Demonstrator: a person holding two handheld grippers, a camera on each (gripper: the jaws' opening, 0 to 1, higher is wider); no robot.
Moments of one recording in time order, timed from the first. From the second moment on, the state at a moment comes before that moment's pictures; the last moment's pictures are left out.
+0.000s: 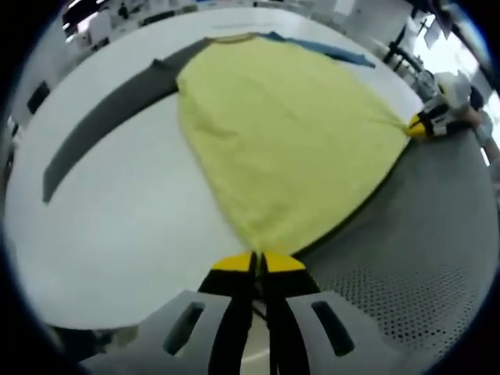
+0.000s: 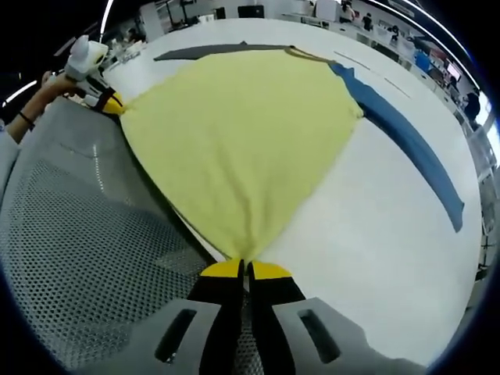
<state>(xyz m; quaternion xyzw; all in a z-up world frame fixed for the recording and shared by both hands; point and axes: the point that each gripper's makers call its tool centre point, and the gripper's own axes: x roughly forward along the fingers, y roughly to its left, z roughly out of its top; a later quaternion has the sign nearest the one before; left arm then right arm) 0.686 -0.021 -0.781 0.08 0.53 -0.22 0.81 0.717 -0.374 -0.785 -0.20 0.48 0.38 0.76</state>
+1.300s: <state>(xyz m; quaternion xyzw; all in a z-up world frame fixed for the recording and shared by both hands) 0.700 -0.023 -0.736 0.08 0.46 -0.23 0.85 0.732 -0.371 -0.739 -0.19 0.41 0.38 0.81</state>
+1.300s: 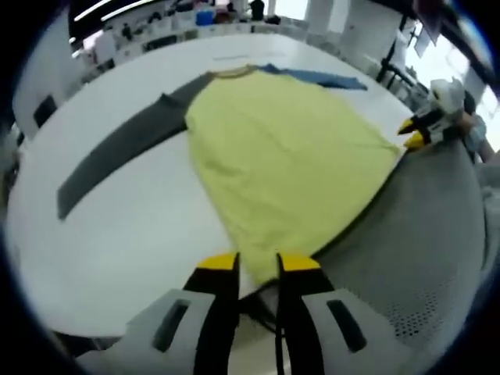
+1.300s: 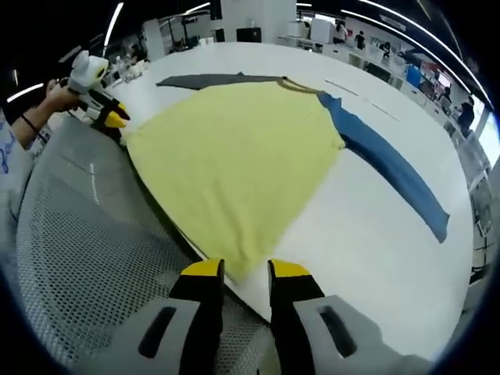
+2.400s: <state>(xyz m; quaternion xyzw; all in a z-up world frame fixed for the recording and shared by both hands) 0.714 -0.031 -0.650 0.10 0.35 -0.24 0.90 0.744 -0.361 -0.664 -0.21 0.30 0.39 0.84</state>
